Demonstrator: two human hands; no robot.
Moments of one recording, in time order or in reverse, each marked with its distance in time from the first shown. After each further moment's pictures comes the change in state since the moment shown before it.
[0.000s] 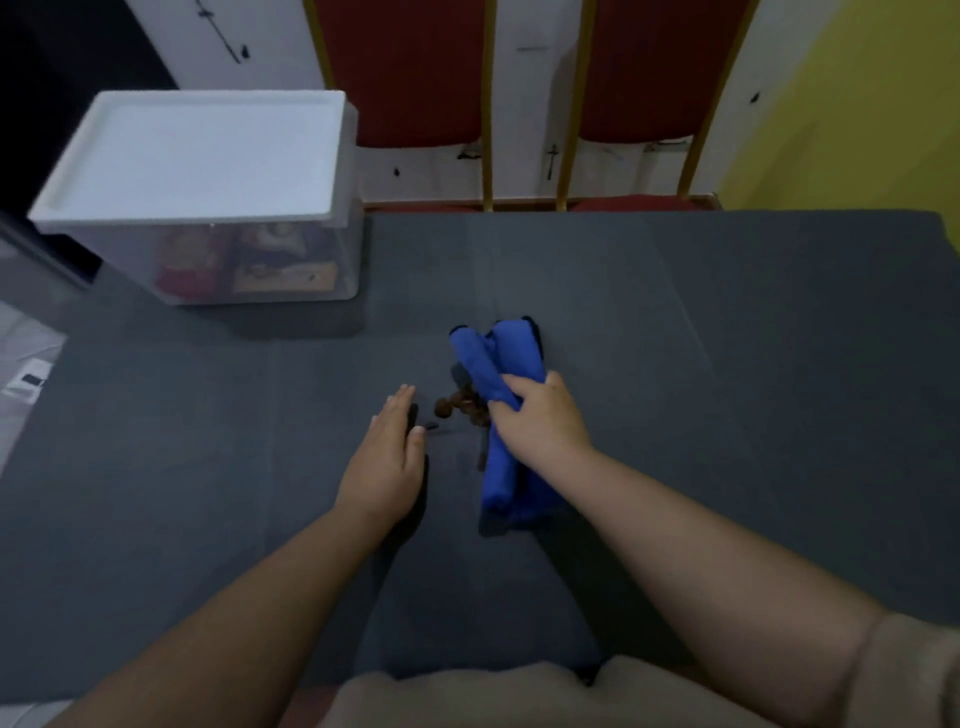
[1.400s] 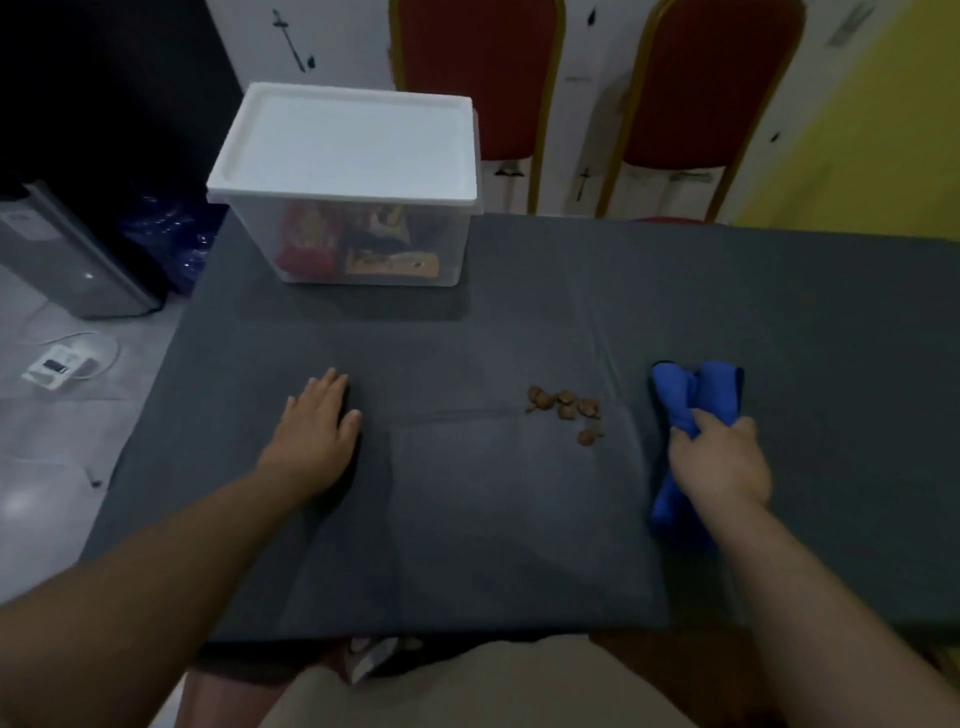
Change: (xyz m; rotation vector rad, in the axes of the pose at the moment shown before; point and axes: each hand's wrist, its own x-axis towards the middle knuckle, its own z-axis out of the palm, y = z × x) left_hand -0.004 -0.144 -0.138 0.362 -0.054 -0.067; right_hand -0.060 0.022 0.006 -0.396 0.295 0.448
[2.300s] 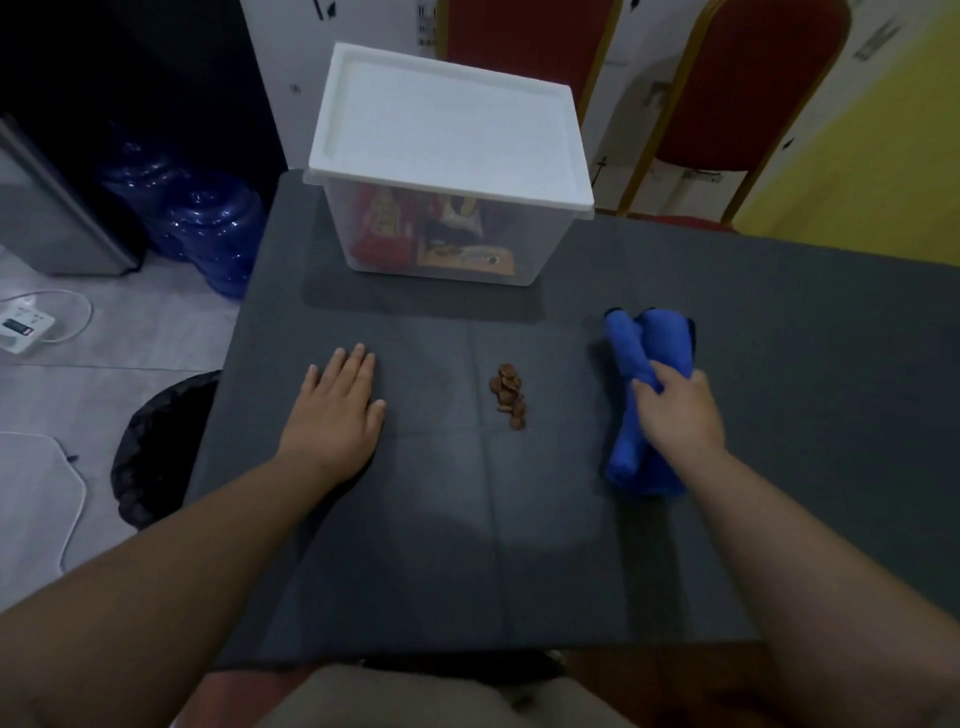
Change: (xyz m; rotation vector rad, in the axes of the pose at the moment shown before) left_hand 0.033 -0.078 -0.025 0.215 0.005 0.146; right_hand -0.024 -0.139 0.022 0.085 0.006 -0.150
